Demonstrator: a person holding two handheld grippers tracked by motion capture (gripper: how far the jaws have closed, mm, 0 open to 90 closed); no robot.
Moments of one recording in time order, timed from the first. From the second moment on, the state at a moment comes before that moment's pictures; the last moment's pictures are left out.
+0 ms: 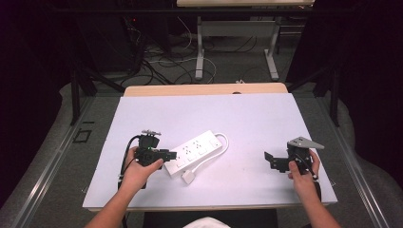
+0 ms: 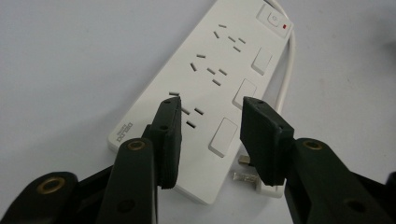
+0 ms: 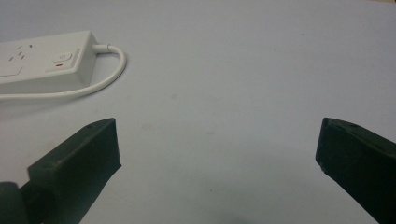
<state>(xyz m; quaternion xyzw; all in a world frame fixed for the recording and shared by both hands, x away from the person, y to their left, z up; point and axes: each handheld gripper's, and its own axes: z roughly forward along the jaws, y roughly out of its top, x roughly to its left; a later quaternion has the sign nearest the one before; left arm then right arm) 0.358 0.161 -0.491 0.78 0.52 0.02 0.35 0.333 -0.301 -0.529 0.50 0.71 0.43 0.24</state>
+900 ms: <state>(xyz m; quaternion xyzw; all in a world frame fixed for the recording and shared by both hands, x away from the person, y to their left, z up) 0.359 0.151 -0.509 0.78 0.54 -0.01 0.31 0.334 -0.301 -0.531 0.50 0.71 0.42 0.24</state>
